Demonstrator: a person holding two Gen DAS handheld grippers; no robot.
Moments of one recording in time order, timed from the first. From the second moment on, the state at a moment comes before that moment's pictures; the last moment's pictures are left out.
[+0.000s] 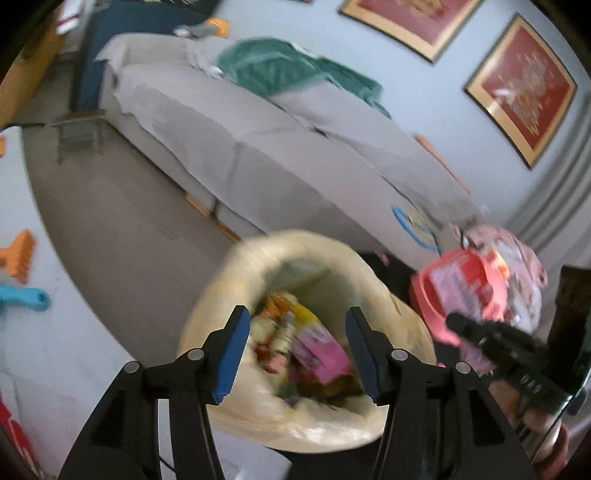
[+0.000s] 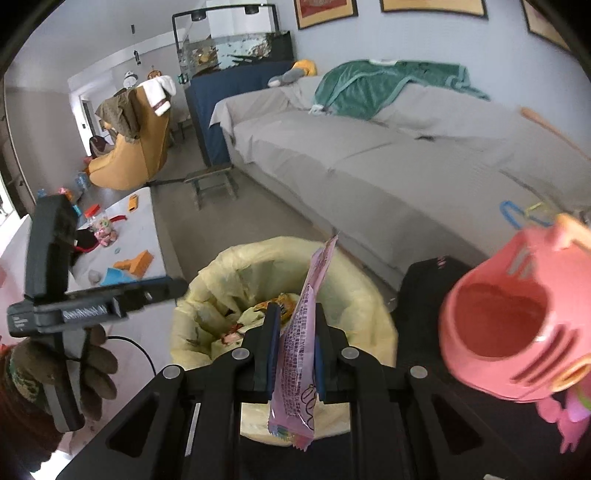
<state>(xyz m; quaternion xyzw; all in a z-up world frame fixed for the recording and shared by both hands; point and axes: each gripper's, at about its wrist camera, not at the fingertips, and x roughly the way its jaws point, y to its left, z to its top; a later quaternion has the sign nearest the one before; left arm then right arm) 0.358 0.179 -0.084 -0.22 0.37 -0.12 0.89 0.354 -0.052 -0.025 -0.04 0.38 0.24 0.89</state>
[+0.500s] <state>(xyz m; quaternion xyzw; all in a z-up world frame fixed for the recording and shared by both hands) 0.334 0.197 -0.103 -0.18 0.37 -0.03 0.91 0.388 0.000 -0.086 -0.04 0.43 0.25 0.86</state>
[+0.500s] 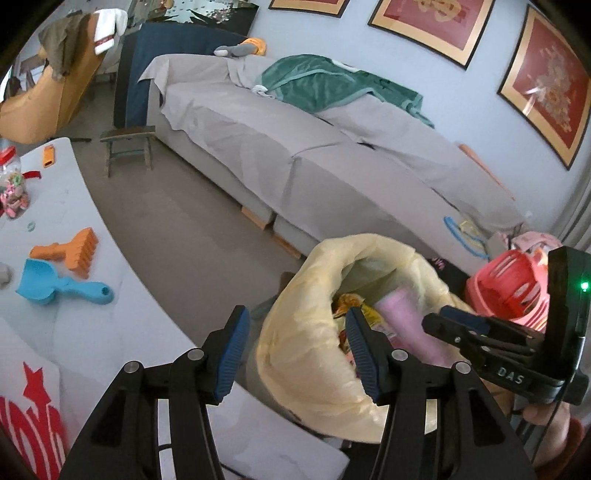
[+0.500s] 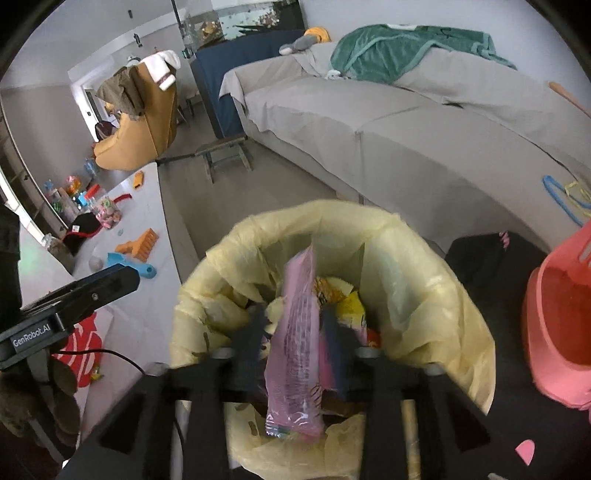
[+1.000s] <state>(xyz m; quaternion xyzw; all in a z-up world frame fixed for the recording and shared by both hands) 0.247 0.121 -0.065 -0.10 0.36 -0.01 0.93 0.272 -0.066 -0.034 -0.01 0.35 0.19 0.92</state>
